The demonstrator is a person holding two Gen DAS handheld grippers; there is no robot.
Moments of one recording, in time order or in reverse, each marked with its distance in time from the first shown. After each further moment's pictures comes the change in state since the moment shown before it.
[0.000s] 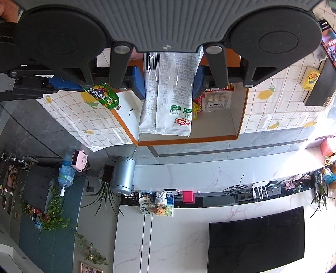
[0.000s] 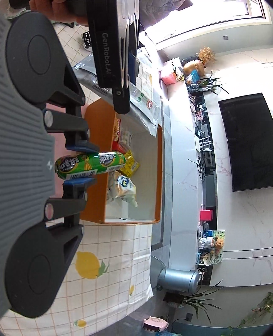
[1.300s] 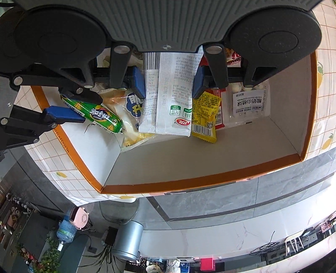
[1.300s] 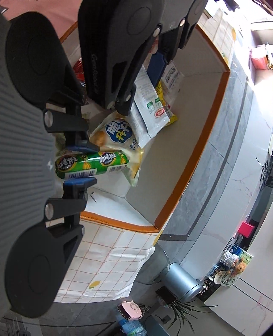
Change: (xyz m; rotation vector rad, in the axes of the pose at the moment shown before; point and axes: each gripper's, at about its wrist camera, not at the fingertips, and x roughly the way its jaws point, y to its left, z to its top) left arm 0.204 0.044 0.024 0.036 0.420 -0.107; right arm 0.240 -0.018 0.067 -0.370 0.432 -0.206
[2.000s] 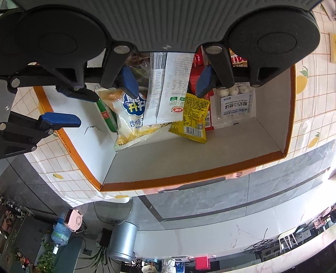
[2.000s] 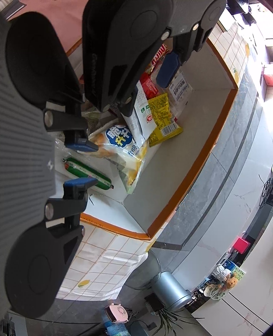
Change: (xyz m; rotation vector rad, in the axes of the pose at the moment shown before) left arm -0.026 -0.007 0.007 0.011 -0.003 0.061; right arm -0.022 0.003 0.004 -0.082 -0.003 0.027
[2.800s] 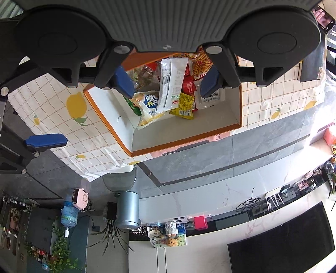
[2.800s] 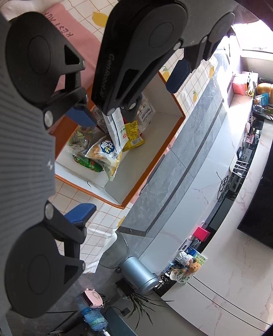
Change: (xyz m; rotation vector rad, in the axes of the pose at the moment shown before) left arm -0.142 -0.044 -0.037 0.091 -0.194 0.086; right arm -0.167 0.016 -0.046 -0.026 -0.230 -0.038
